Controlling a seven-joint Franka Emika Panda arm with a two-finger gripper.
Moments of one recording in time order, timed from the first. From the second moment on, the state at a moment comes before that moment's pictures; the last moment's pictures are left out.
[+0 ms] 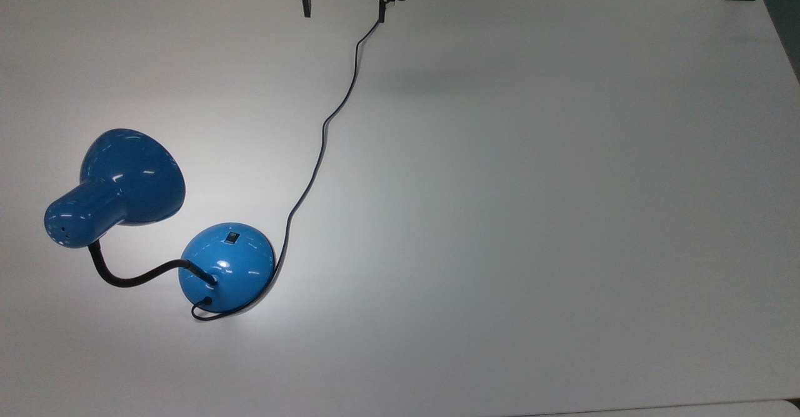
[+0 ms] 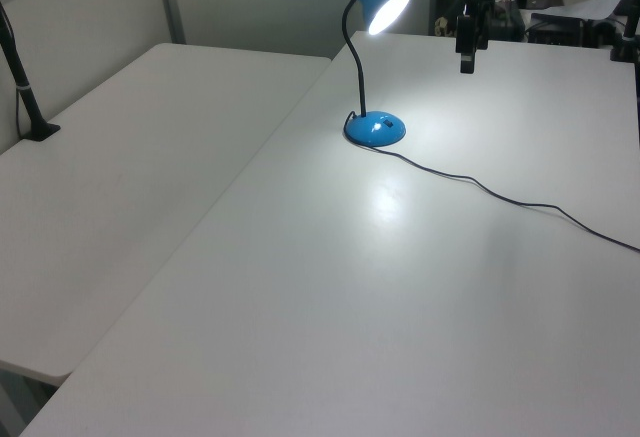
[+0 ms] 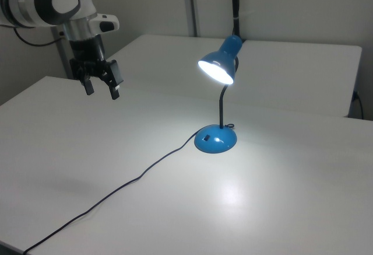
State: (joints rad) arm 0.08 0.00 0.02 -1.70 -0.06 1.67 0.11
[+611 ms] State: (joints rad) arm 0.08 0.00 0.02 -1.70 -0.06 1.67 0.11
